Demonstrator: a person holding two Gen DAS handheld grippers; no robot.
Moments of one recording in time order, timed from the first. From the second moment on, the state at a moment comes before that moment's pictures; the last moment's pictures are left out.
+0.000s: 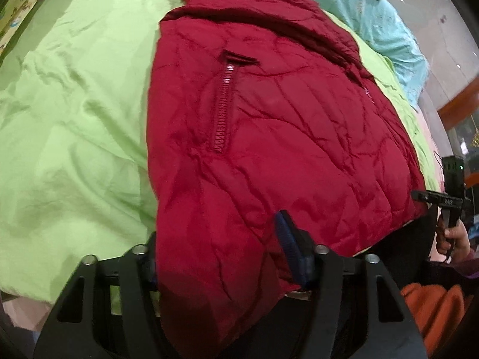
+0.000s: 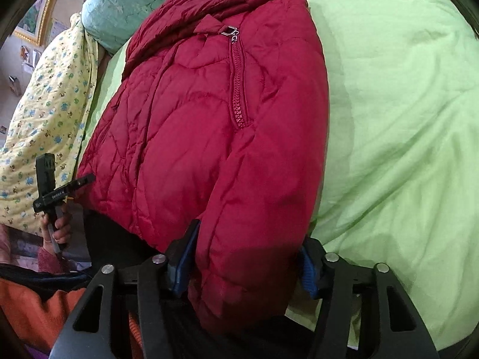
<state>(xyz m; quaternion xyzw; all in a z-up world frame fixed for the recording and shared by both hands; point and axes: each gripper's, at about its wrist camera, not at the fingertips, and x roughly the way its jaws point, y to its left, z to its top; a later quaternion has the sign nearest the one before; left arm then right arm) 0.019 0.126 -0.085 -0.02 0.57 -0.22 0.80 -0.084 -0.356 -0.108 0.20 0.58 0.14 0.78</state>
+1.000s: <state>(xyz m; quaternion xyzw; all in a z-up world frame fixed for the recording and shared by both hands) 0.060 0.135 0.063 -0.12 0.35 -0.24 0.90 -0.027 -0.397 0.026 0.30 0.32 0.24 0.86</state>
